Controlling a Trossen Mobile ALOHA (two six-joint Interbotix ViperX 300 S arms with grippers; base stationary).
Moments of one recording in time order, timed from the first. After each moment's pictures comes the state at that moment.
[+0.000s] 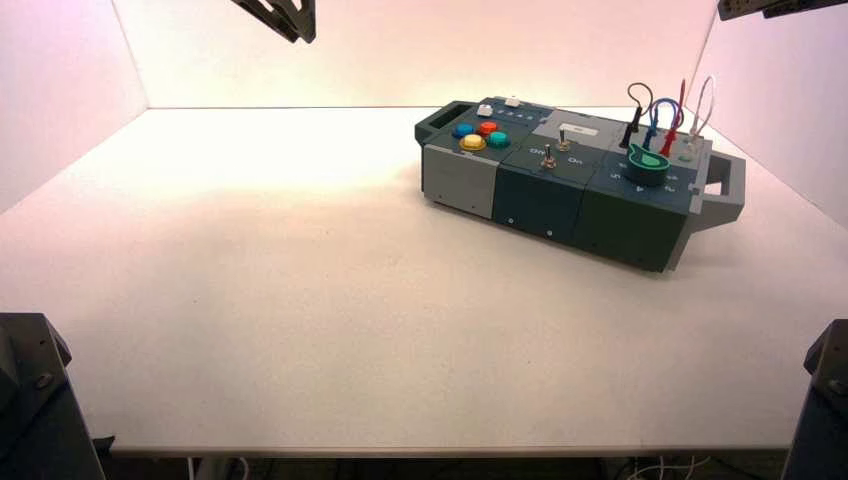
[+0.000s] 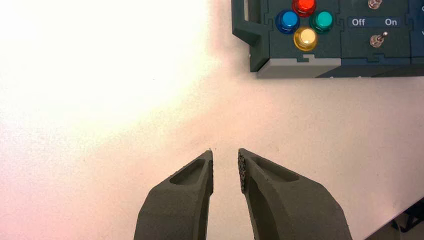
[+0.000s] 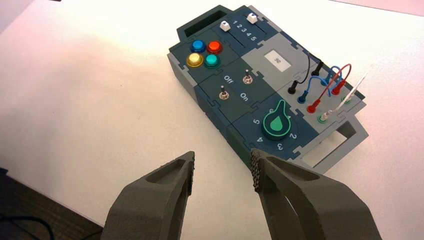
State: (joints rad) left arm -0.38 -0.17 0.57 -0.18 0.74 0.29; right arm 0.34 -1.15 1.11 0.12 0.78 -0.06
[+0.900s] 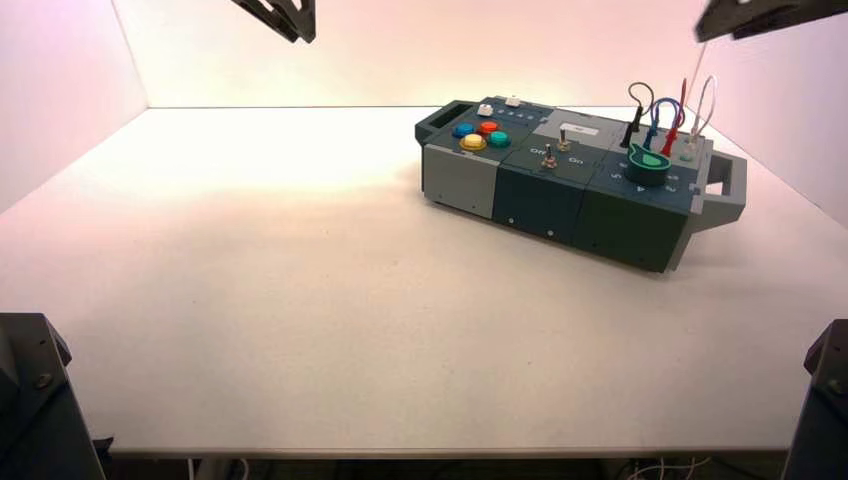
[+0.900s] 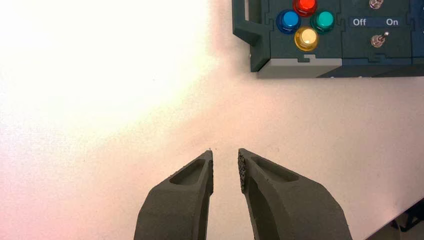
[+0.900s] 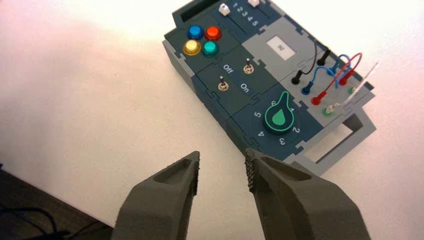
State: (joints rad) left arm -0.38 -0.17 0.57 -0.18 0.74 0.29; right arm 0.34 -0.96 1.06 0.12 0.73 -0.06
